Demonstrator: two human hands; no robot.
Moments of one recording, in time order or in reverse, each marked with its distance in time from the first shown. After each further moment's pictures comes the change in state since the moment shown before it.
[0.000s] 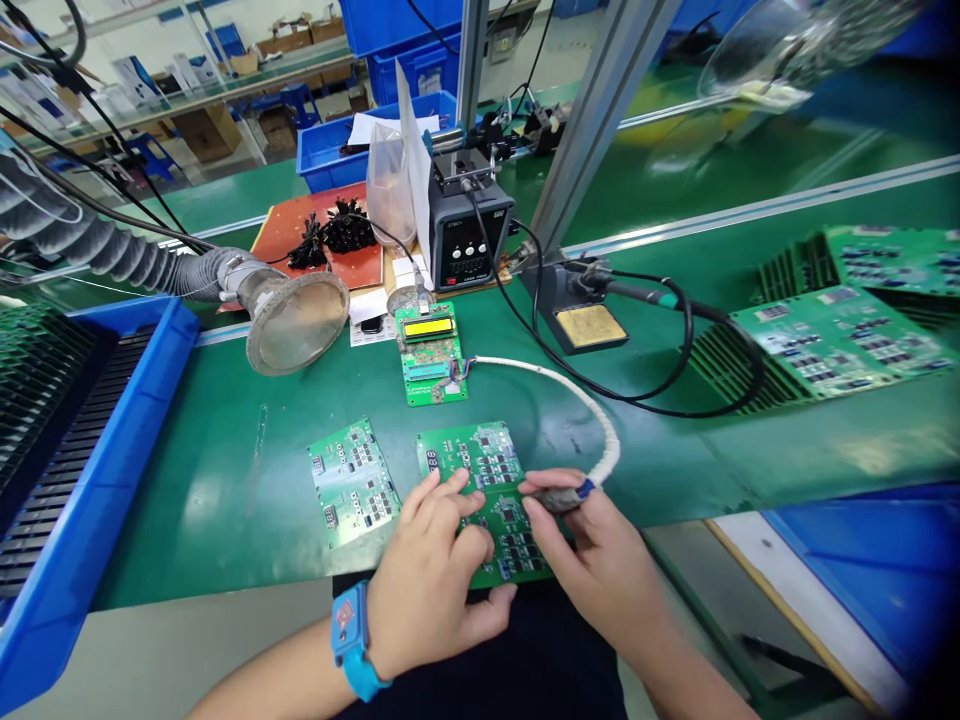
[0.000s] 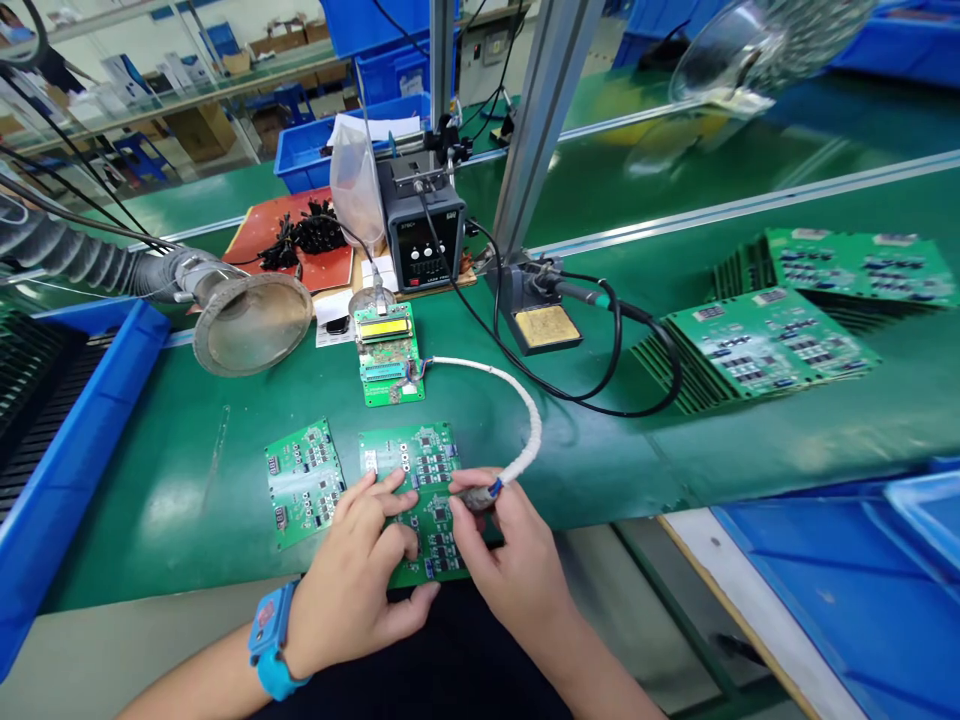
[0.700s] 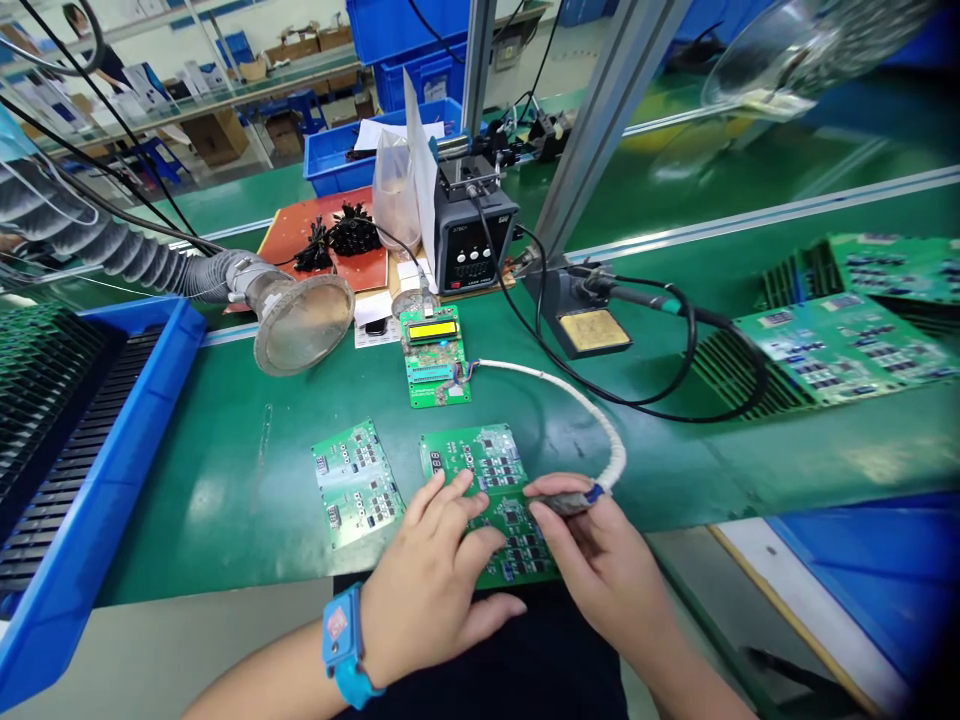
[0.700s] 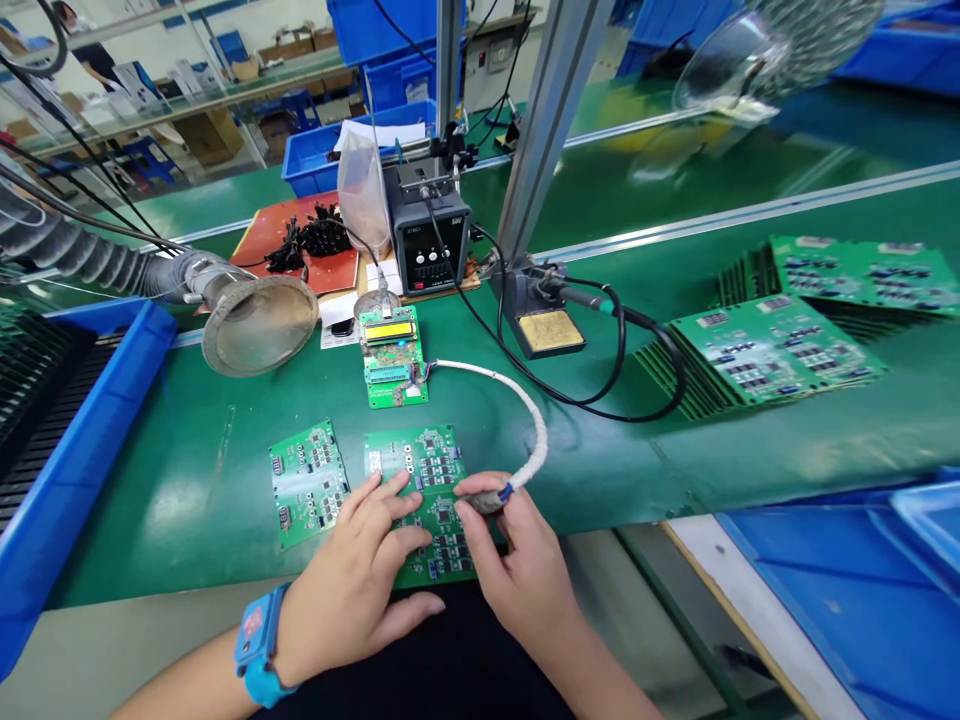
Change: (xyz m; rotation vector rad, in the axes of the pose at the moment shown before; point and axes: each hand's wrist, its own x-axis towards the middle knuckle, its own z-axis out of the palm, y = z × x) left_hand 0.002 -0.002 -0.012 0.018 -0.128 0.047; right_hand -0.006 0.006 -0.001 0.039 -0.010 -0.009
